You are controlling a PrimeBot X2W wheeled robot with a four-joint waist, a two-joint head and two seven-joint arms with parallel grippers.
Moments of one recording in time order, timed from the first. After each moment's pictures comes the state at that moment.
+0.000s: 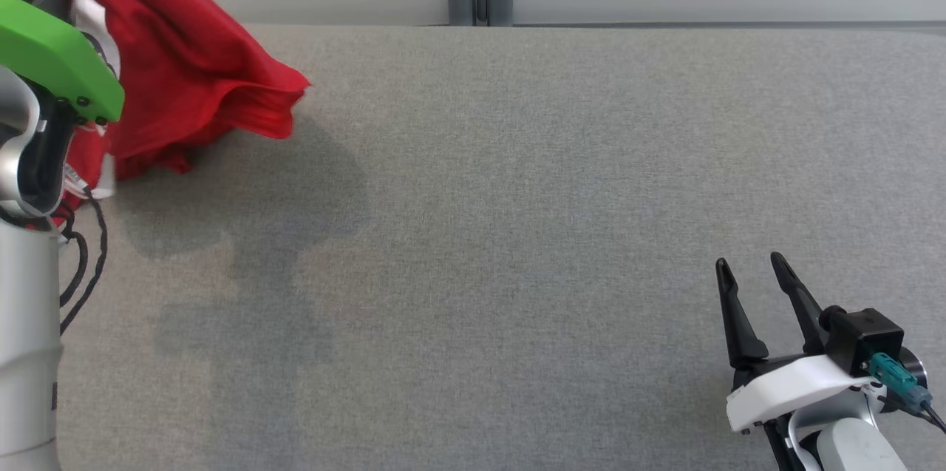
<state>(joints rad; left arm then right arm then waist) -0.80 0.37 -0.09 0.33 -0.45 -0.10 0.31 -0.06 -0.13 0.04 0.23 0.22 0.13 -0.26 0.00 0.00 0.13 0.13</state>
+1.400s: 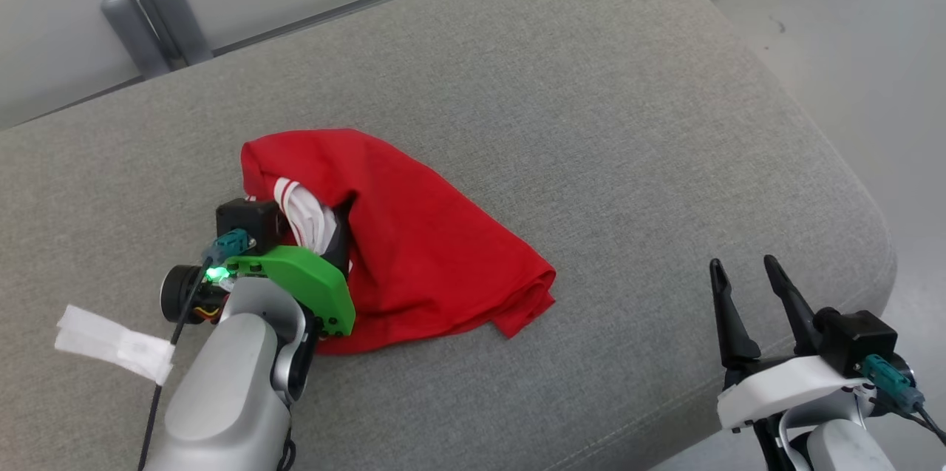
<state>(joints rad) -0.52 0.12 -0.36 0.67 -0.42 -0.03 -0.03 -0.06 -0.08 0.03 0.24 0.22 0.13 -0.26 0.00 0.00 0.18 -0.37</state>
